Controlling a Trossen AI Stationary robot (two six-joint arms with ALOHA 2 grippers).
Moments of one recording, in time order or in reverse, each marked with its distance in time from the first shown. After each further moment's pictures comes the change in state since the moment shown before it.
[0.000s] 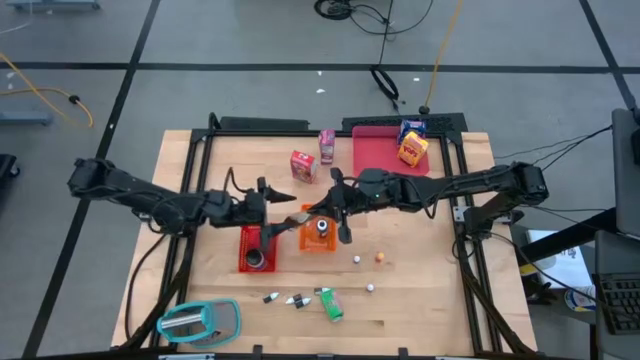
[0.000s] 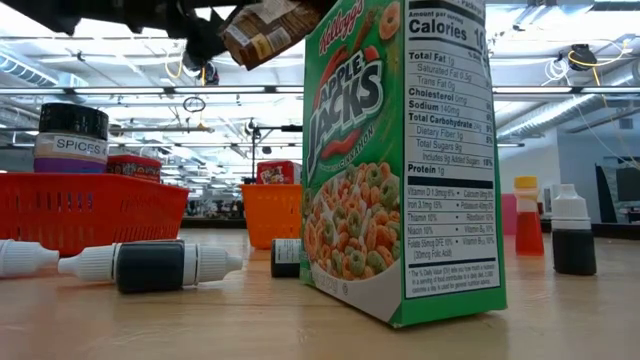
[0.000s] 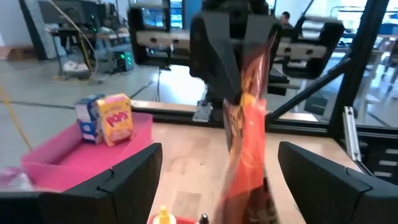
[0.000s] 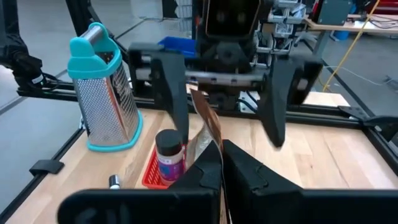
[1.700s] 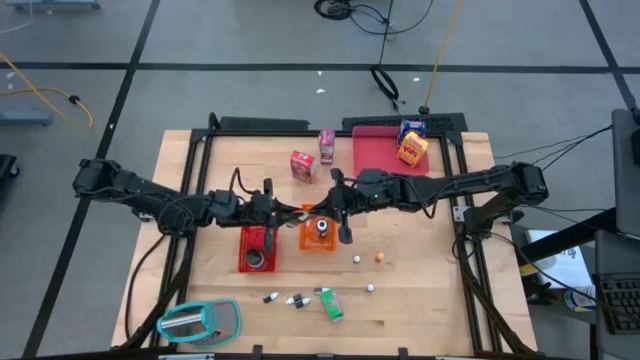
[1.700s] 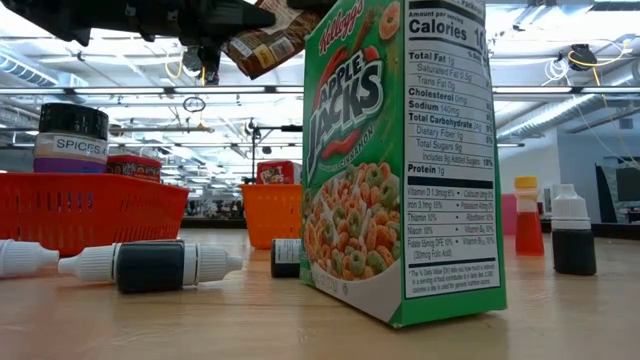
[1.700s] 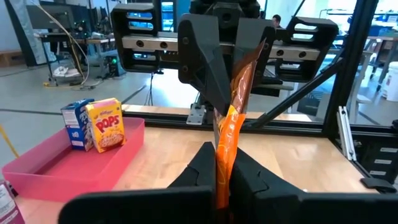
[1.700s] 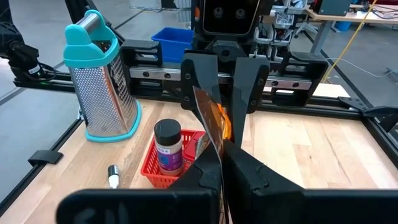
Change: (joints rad) left arm 0.026 0.070 0.000 0.092 0.055 0.019; right arm 0.000 0.000 0.000 -0.040 0.003 -0.004
